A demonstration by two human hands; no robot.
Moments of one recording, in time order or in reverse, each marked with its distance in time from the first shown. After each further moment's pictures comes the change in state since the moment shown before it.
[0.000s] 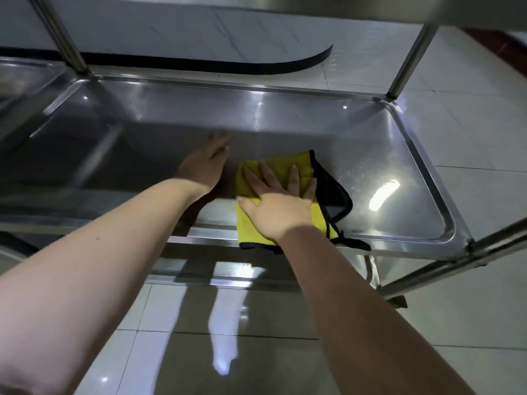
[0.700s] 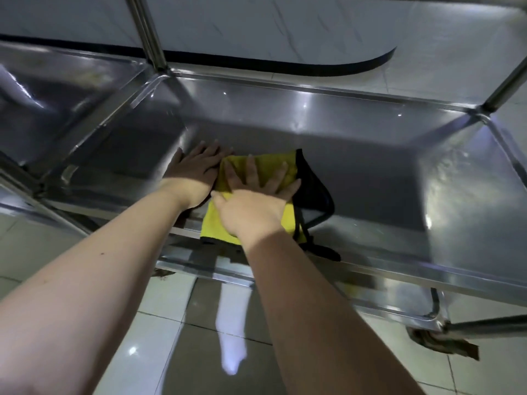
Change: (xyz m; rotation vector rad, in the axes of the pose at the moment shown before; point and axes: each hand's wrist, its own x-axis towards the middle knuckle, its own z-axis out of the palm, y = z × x) left_hand -0.030 -0.119 -0.094 0.575 -0.136 -0.142; right_hand 0.042 -0.168 0.037 -0.042 -0.036 -0.093
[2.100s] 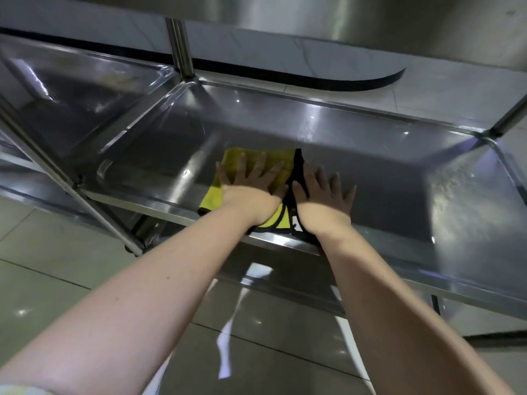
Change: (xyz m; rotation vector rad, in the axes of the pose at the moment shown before) left_hand -0.017 0.074 0.008 0.056 -0.038 -0.128; right_hand 0.015 0.087 -0.009 0.147 0.110 0.140
